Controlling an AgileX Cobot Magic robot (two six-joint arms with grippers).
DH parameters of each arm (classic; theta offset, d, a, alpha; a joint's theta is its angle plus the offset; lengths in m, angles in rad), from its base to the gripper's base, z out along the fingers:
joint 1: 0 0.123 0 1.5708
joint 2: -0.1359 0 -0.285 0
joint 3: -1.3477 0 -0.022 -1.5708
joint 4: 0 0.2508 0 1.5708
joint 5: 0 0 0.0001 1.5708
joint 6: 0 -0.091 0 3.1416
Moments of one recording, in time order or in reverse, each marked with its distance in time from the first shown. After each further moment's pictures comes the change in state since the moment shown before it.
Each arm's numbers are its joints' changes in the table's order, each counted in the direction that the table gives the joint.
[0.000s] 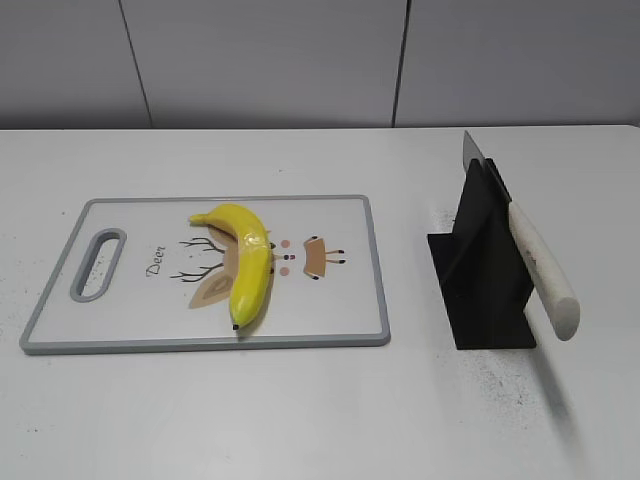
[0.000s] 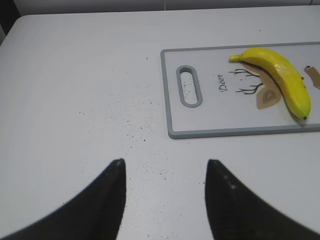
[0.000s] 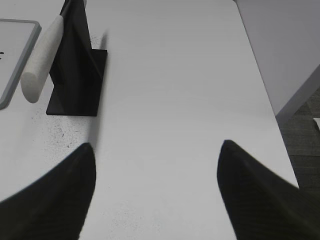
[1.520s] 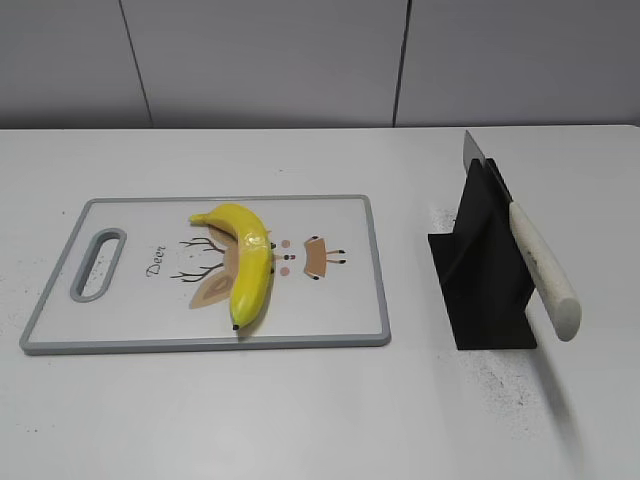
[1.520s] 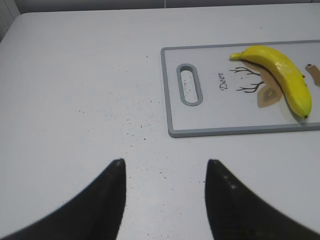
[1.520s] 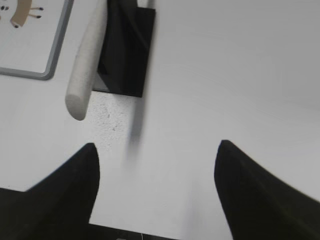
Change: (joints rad) left arm 0.000 -0.006 0.000 -0.001 0.000 0.000; right arm 0.131 -0.670 0.241 0.062 0.058 -0.031
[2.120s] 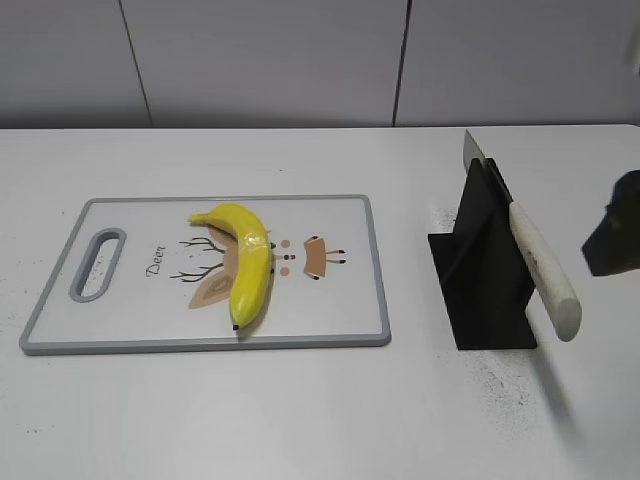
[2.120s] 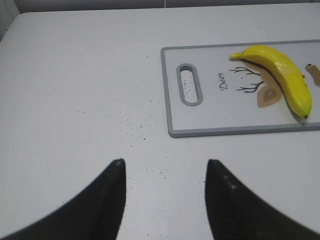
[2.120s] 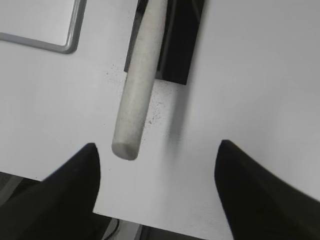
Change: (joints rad) left arm 0.000 -0.001 0.000 0.000 0.000 0.000; right arm 0.278 -0.508 0.179 -0.074 0.010 -0.233
